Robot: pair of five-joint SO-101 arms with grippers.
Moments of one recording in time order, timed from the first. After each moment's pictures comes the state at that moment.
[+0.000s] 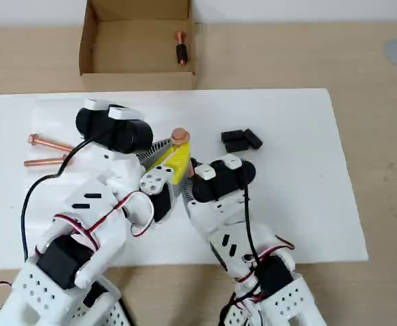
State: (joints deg) left arm 33.8 -70.9 51.5 42.2 7.7; right arm -34.2 -103.6 97.0 33.8 -12.8
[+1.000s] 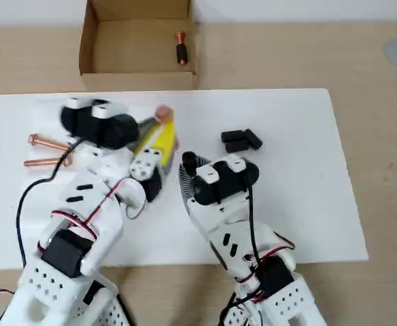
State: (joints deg) left arm 25.3 -70.9 57.8 26.6 2.0; right arm -34.2 -103.6 96.8 27.9 -11.1
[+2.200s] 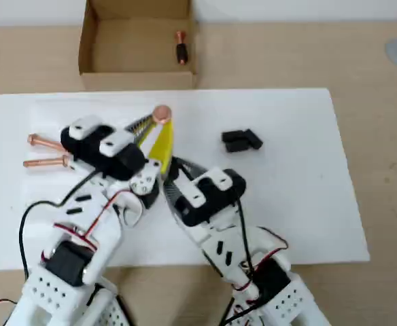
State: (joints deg) left arm 26.1 -80.7 70.0 16.7 -9.6; right arm -41.5 -103.6 96.8 22.2 -6.5
